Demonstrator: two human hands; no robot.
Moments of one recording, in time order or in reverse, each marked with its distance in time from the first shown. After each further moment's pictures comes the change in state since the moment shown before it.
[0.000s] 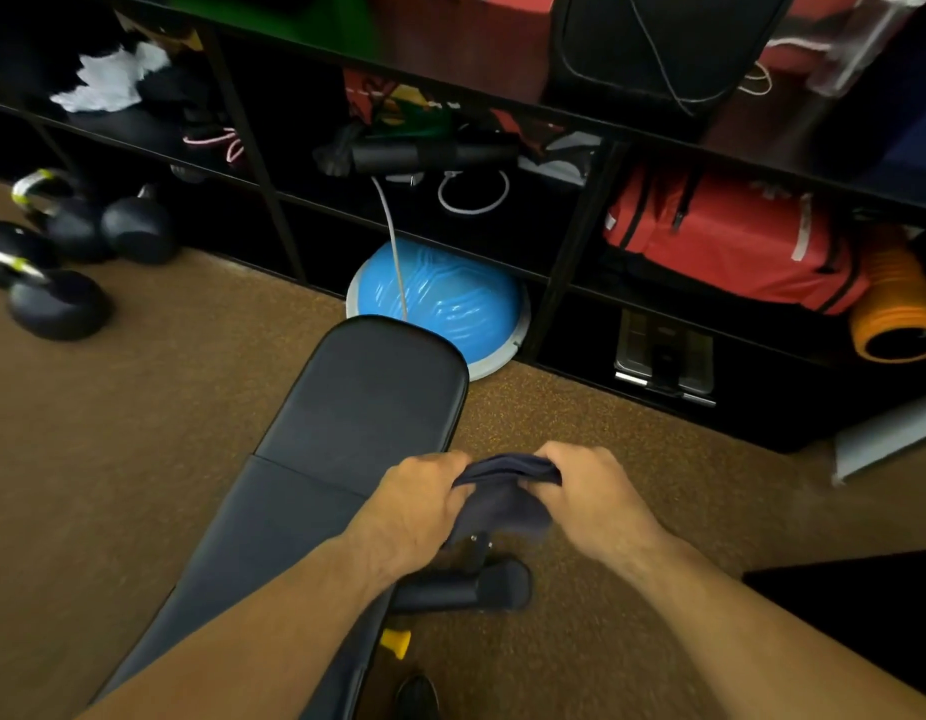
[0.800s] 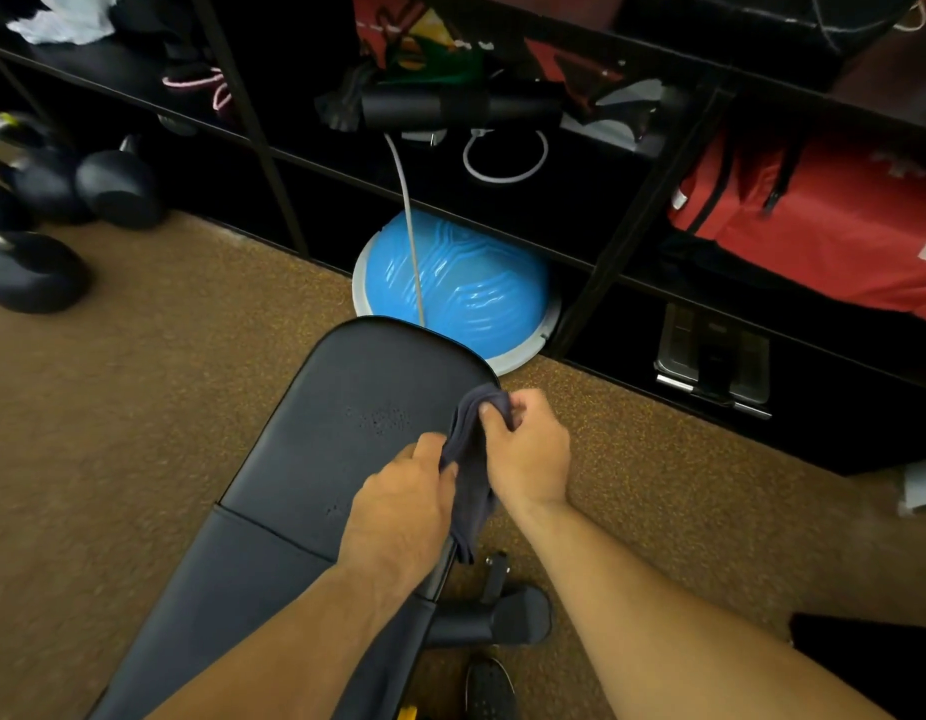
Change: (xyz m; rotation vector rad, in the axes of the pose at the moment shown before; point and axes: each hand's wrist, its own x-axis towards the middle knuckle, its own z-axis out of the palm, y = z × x) left_hand 0.092 -0.071 0.015 0.043 0.177 -0.272; right_hand 0.166 -0.041 0.099 0.435 0.374 0.186
